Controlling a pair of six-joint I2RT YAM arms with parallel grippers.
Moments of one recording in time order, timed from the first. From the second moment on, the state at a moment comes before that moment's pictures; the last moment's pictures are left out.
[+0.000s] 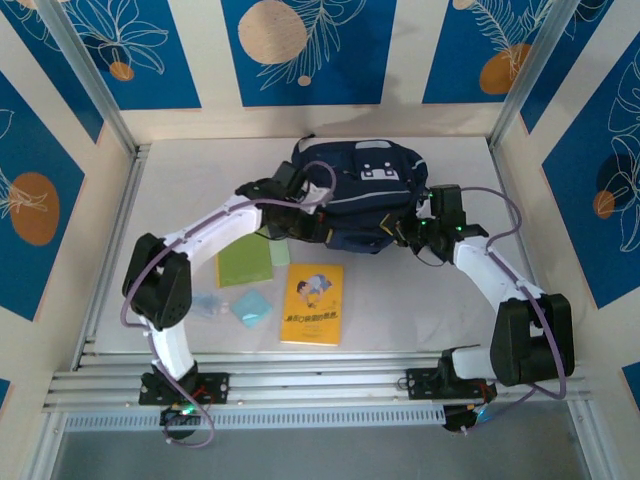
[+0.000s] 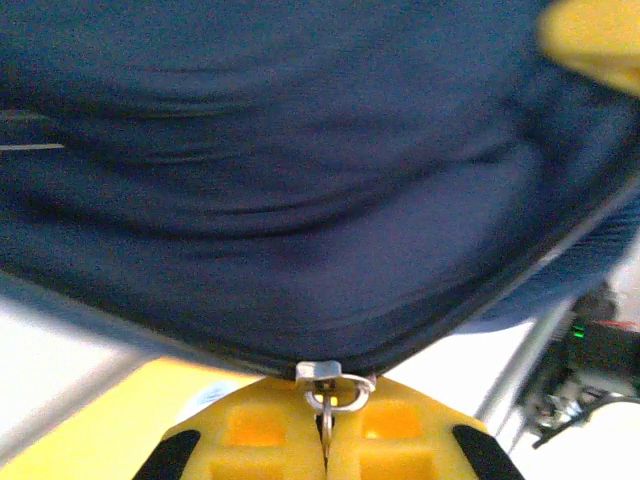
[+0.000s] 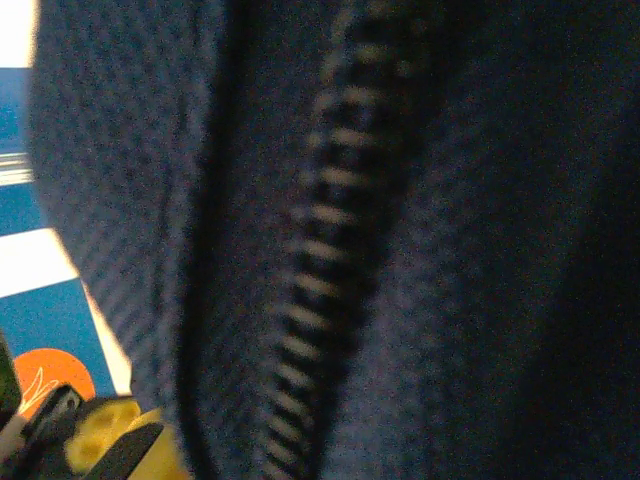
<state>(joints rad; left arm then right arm) -0.59 1.82 1.50 -0.73 0.50 -0.24 0.11 1.33 0.85 -0.34 -0.55 0.96</state>
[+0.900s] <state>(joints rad) -0.38 2.12 1.63 -0.44 0.35 -0.16 0.03 1.33 0.88 -0.45 -0.68 0.69</state>
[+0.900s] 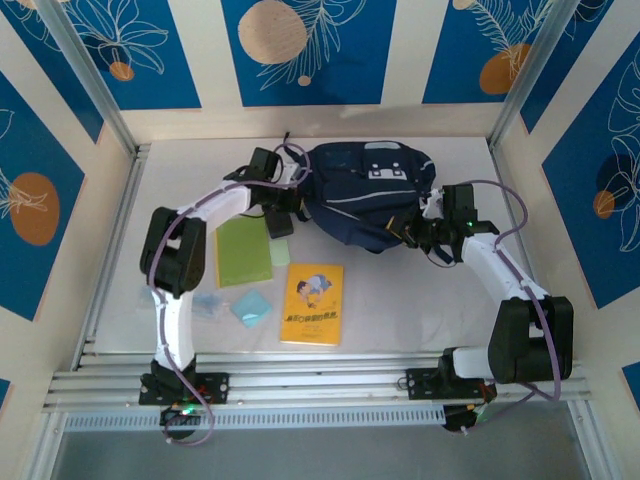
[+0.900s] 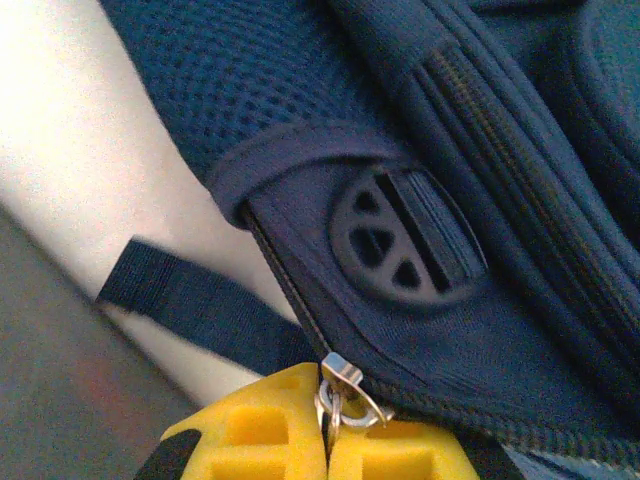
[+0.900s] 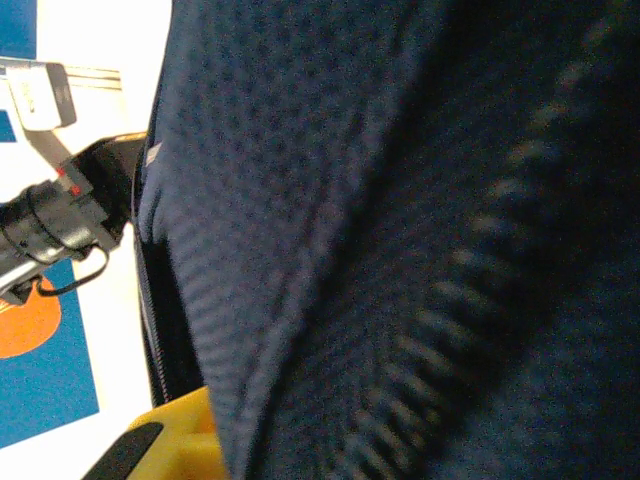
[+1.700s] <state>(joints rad) -0.27 1.77 1.24 -0.31 0.29 -0.39 0.00 1.38 0.89 -0.51 -0.60 0.70</state>
